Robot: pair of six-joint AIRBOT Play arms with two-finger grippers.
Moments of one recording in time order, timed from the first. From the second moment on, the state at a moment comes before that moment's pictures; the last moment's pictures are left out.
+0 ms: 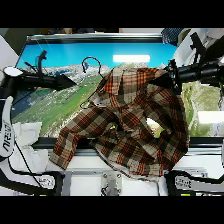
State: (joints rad) left arm 0.17 -1.64 1.45 0.58 -1.35 -0.99; right arm -0.18 -1.44 1.52 -0.31 1.67 0.08
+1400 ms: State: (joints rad) left arm 0.04 -1.68 1.46 0.69 -1.39 -1.06; right arm -0.21 -1.28 1.52 -0.24 1.50 0.23
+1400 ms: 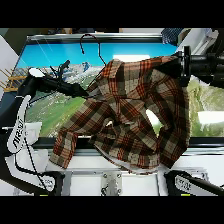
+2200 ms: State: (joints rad) left arm 0.09 -1.57 1.46 0.75 -1.27 -1.08; right arm -0.24 -1.25 1.52 -0.27 1.47 0.33
